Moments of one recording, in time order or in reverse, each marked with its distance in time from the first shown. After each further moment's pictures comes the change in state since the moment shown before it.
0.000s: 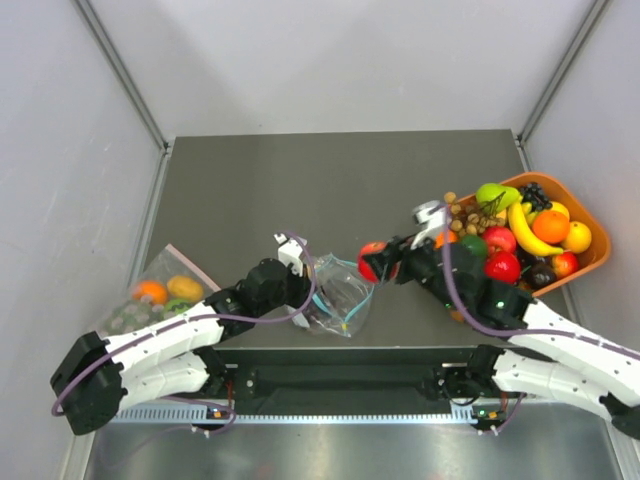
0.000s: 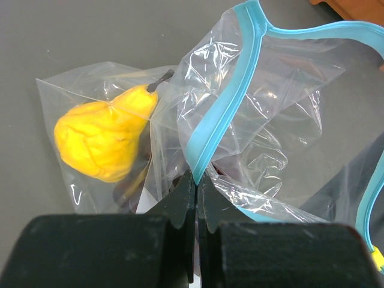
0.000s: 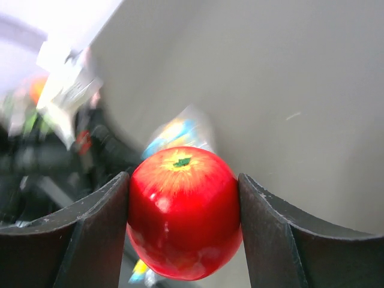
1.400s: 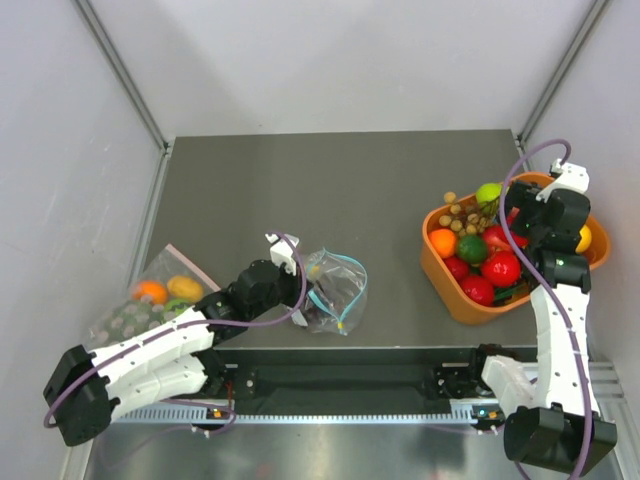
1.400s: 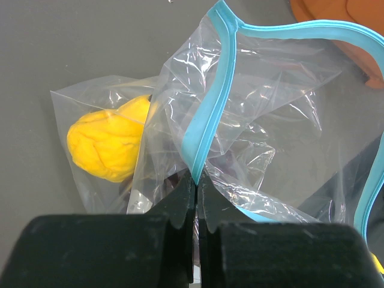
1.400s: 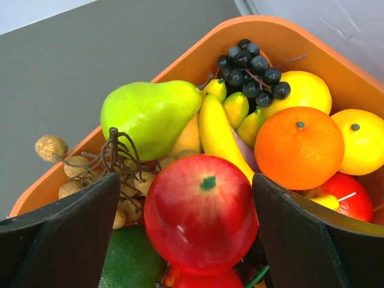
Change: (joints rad) left arm 0.002 -0.101 -0.003 -0.038 -0.029 0.003; right arm -1.263 0.037 0.175 -0.259 -0.280 -0.317
